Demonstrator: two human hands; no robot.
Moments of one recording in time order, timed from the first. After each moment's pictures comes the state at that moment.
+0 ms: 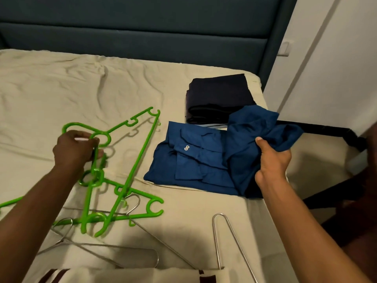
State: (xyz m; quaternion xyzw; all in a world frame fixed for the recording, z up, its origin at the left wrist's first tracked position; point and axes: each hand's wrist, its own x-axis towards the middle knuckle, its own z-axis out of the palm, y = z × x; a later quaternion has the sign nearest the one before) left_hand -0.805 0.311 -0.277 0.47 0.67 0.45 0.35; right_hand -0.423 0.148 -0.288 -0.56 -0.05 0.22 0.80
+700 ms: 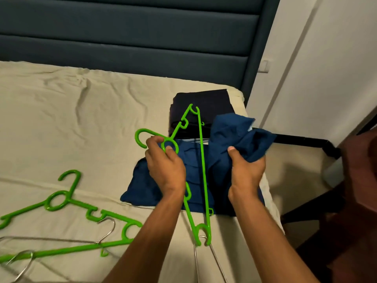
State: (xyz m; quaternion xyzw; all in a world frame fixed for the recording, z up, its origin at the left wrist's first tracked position) left_hand -0.562 0.217 -0.281 0.52 0.56 0.57 0.30; right_hand -0.443 0.160 -0.279 -0.55 -0.11 0.17 0.81
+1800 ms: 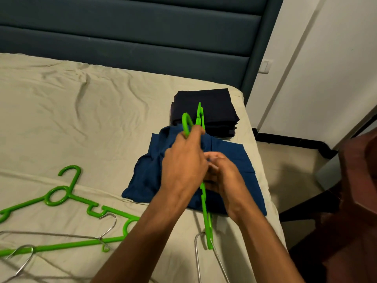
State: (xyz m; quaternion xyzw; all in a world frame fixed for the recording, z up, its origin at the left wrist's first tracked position) left_hand -0.580 0.186 -0.226 0.81 0.44 0.34 0.18; right_hand -0.481 0.125 -0.256 -0.58 -0.35 0.46 0.57
